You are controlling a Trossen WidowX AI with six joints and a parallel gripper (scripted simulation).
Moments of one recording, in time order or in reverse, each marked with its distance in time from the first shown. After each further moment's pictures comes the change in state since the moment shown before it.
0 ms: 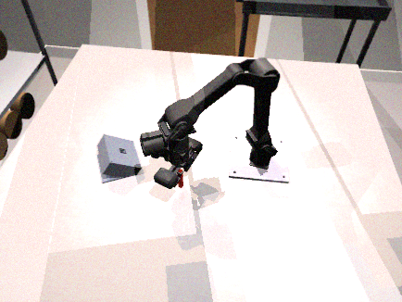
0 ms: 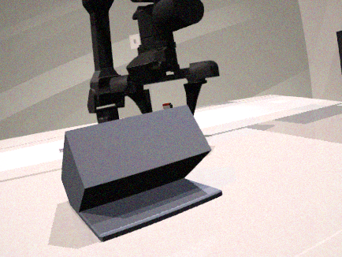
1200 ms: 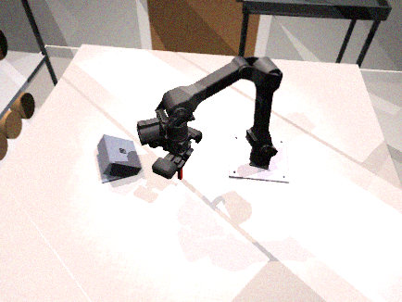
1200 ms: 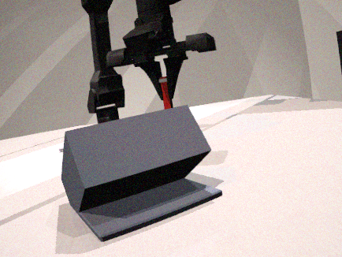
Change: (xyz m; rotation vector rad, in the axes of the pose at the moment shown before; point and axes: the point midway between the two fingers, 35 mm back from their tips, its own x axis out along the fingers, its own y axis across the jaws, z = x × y) arm -0.047 0.001 0.000 -0.001 0.009 -0.010
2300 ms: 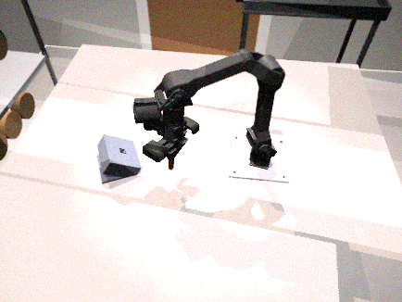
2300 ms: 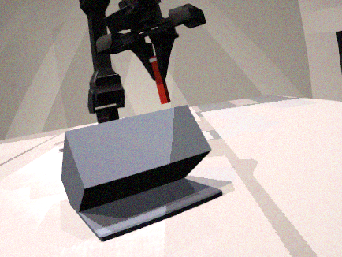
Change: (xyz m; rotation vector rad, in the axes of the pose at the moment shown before) arm -0.036 -0.002 0.025 0.133 -0.038 0.105
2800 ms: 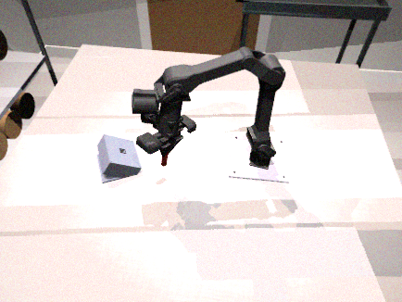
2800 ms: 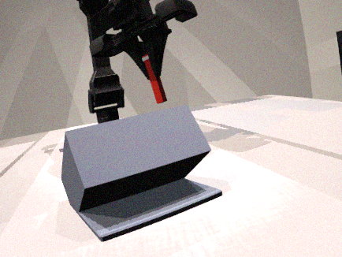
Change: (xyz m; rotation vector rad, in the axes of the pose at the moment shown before) arm -0.003 0.000 0.022 0.102 -0.026 0.080
